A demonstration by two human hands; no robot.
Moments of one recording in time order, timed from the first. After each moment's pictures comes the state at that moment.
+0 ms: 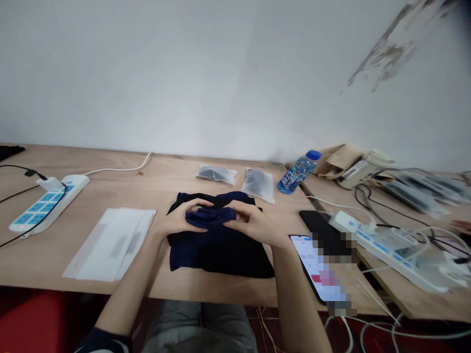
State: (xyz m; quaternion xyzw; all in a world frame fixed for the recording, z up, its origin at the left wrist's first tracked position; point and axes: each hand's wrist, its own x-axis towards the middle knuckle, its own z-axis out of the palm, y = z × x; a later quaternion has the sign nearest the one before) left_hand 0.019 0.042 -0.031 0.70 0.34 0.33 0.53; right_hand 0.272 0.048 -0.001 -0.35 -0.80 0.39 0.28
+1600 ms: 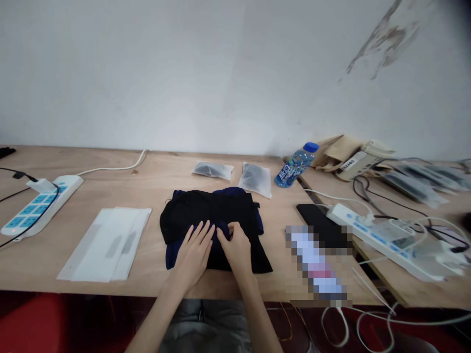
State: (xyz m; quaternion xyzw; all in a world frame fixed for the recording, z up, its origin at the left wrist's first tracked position) left_hand 0.083 -0.034 -0.116 0.83 0.50 0.24 0.03; right_hand 0.238 -0.003 -0.115 -0.67 -0.63 0.19 0.34
